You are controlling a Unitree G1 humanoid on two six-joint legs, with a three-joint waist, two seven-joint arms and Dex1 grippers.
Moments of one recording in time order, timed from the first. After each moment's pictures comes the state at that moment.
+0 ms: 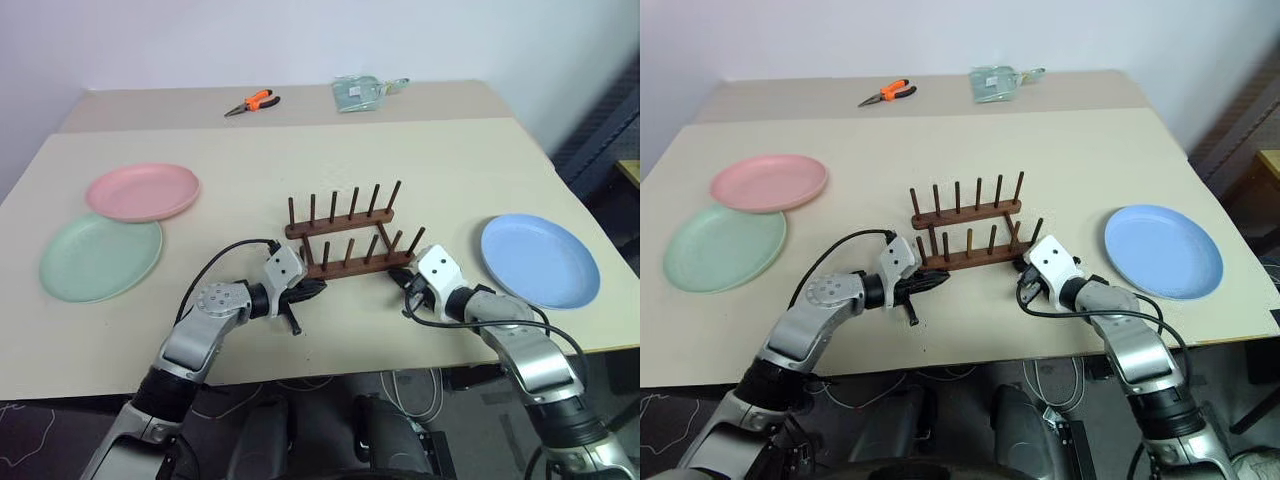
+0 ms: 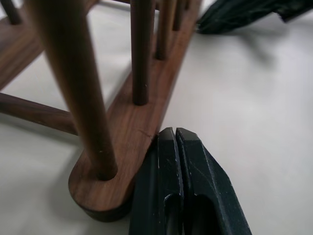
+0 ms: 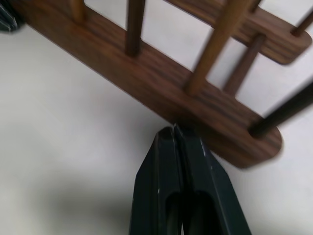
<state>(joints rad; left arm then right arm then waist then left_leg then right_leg) -0.31 0.38 -0.26 -0.04 -0.16 0.42 -0.76 -0.18 -0.54 0.12 -0.17 0.09 0.43 0.56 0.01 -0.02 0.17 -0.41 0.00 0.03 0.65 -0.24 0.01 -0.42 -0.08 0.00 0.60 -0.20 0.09</state>
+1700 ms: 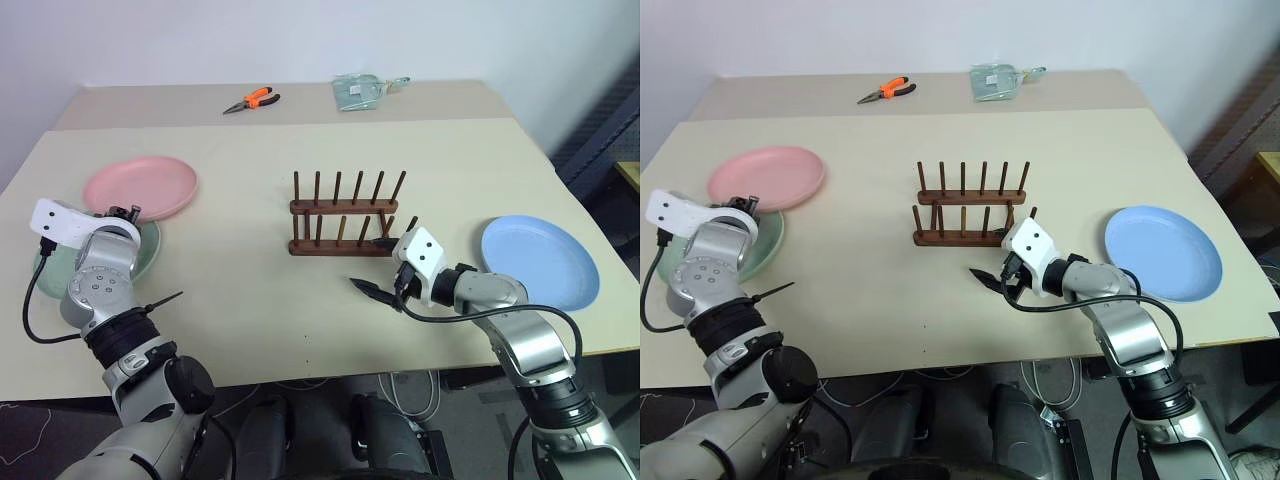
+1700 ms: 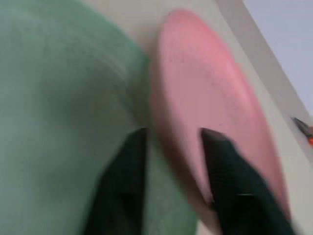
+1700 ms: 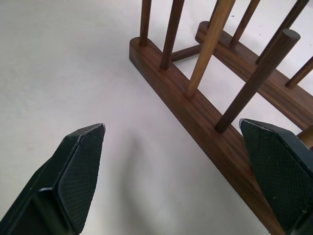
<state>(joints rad) -0.68 0.19 0.84 0.12 -0.69 0.68 0.47 -0.25 -0.54 0.15 -0.27 0.18 0.43 0.73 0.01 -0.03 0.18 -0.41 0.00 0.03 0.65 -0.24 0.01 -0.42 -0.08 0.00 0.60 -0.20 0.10</state>
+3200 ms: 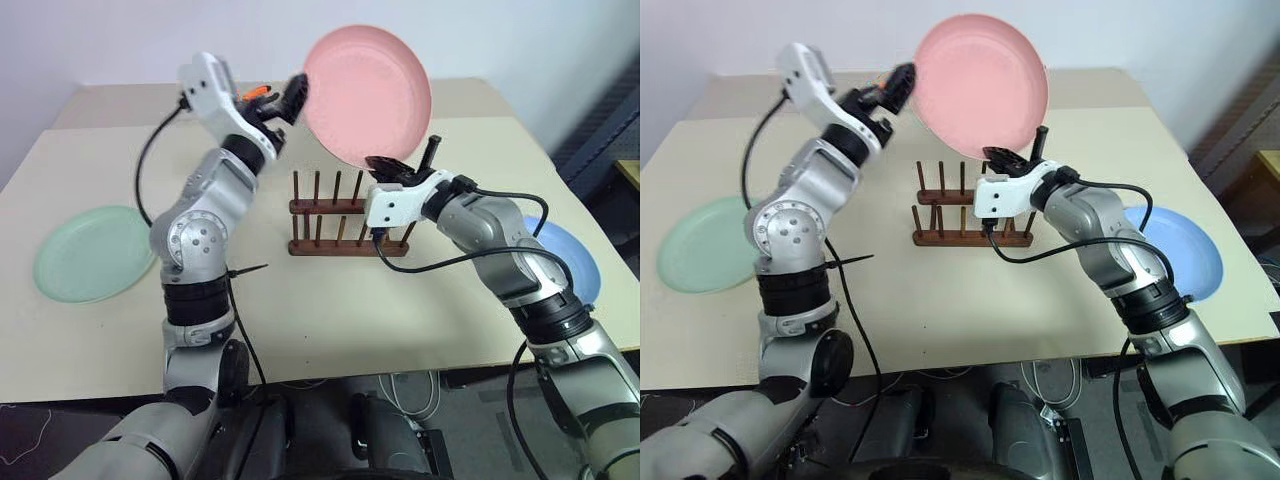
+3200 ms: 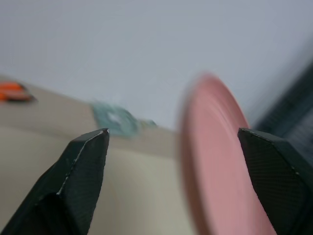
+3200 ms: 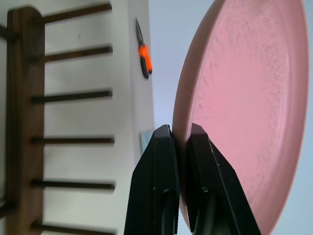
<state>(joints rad) -0.84 0.16 0.23 -0.12 -0.60 0.65 0.09 -0.64 -0.64 0.25 -0.01 -0.49 -0.06 0.43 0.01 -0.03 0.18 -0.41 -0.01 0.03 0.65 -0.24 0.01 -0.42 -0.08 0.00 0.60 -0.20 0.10</state>
